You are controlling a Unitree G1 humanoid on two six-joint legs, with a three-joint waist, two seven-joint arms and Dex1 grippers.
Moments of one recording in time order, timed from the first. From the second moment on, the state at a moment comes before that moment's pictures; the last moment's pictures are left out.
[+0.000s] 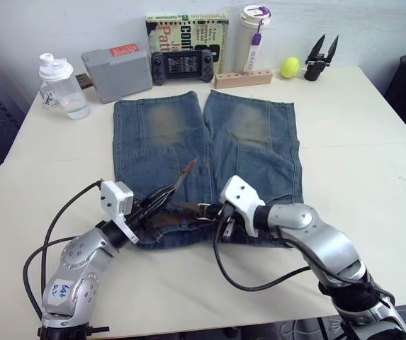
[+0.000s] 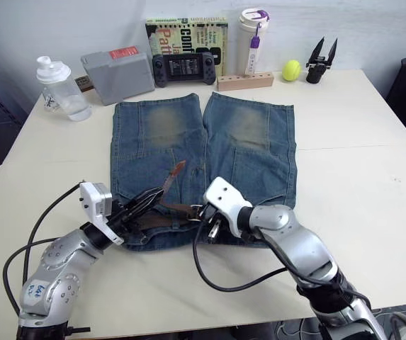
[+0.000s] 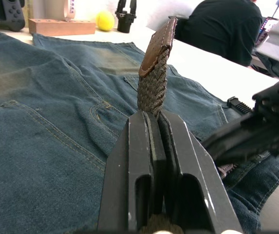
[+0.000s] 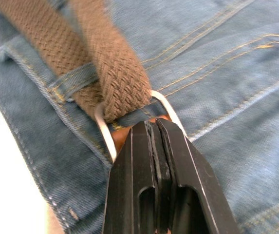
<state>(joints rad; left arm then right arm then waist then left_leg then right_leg) 0.01 0.33 0.14 -0.47 -0.51 0.38 -0.55 -0.44 -0.43 0.25 -0.51 0.26 0.99 0.63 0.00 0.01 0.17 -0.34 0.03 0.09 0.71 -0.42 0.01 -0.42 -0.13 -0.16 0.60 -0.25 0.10</state>
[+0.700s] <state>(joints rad) -0.02 0.33 0.14 -0.46 -0.51 0.37 -0.54 -0.43 -0.44 0.29 -0.55 0.31 1.06 0.56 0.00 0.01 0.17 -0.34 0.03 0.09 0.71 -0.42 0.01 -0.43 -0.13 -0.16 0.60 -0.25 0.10</state>
